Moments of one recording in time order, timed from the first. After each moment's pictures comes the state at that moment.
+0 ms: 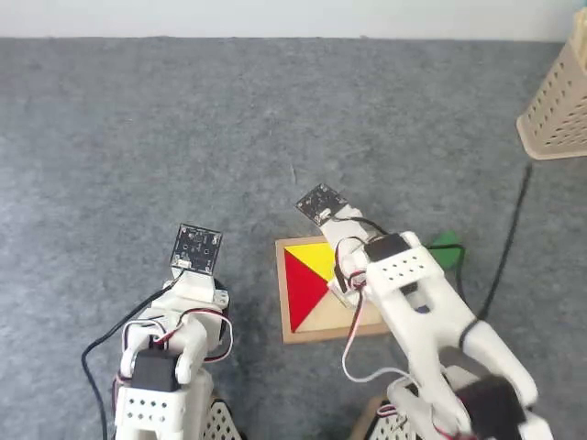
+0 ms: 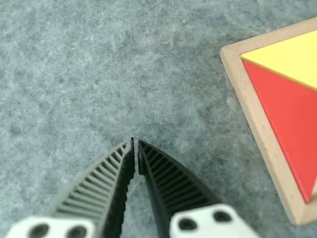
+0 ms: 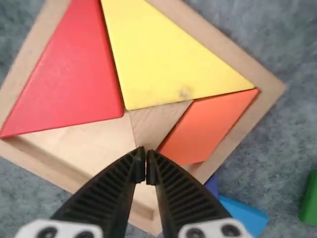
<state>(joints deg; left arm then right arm) 0.1 -103.4 97.6 72.0 -0.7 -27.3 -18.5 52.7 56.1 18.1</state>
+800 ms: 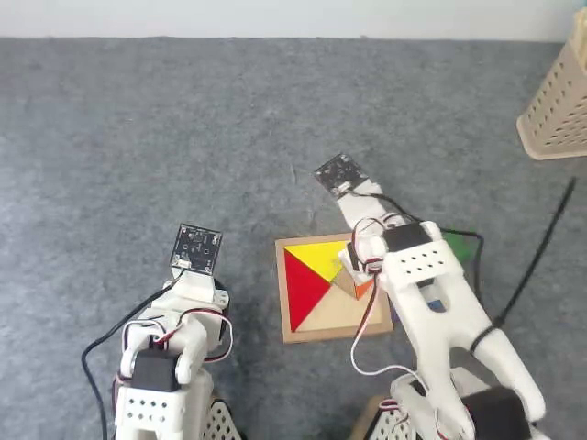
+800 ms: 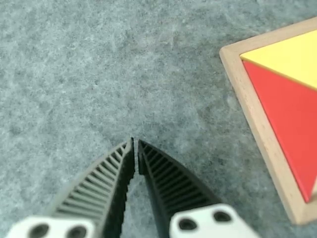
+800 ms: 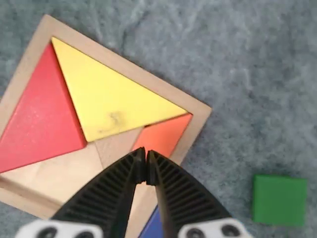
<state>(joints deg) 0.1 -103.4 97.6 72.0 -0.7 -20.1 -23.7 48.4 54.7 18.1</state>
